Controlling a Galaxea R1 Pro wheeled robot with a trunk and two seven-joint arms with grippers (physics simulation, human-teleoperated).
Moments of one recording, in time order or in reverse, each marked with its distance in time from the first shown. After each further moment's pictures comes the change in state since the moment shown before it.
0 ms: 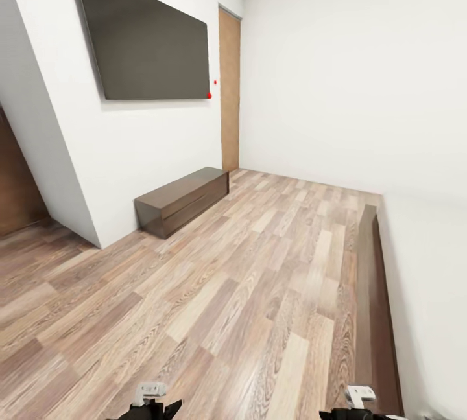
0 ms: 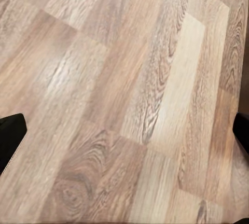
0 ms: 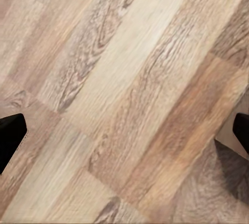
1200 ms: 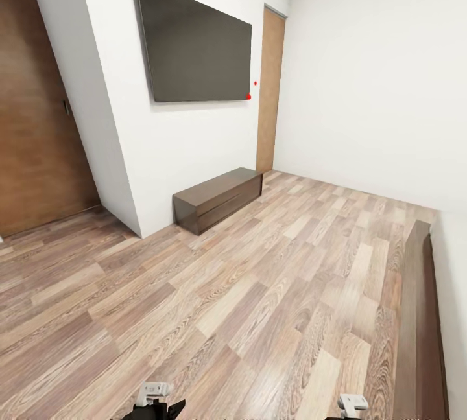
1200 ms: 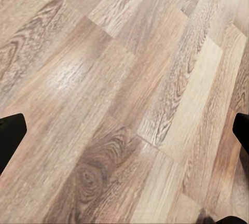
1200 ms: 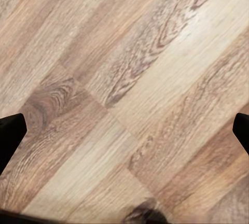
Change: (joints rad) left arm 0.000 -0.015 0.003 0.002 0.000 -0.002 0.000; right arm 0.000 0.034 0.000 0.046 0.002 -0.004 -0.007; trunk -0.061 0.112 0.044
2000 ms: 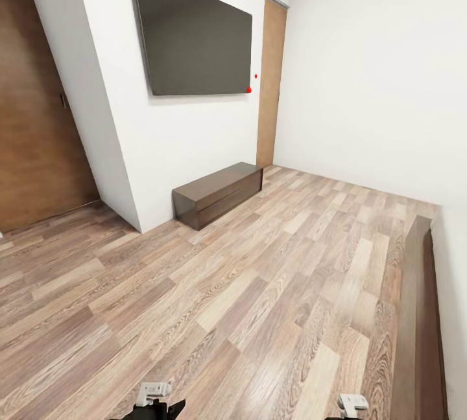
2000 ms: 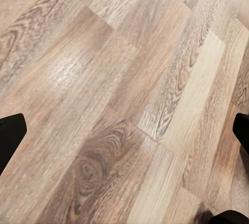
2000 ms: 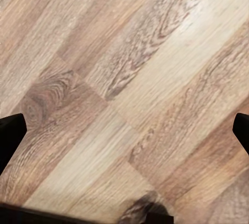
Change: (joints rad) left arm 0.000 0.000 0.000 0.000 0.000 0.000 0.000; right arm 0.000 -0.001 -0.001 0.000 0.000 0.001 0.006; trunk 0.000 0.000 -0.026
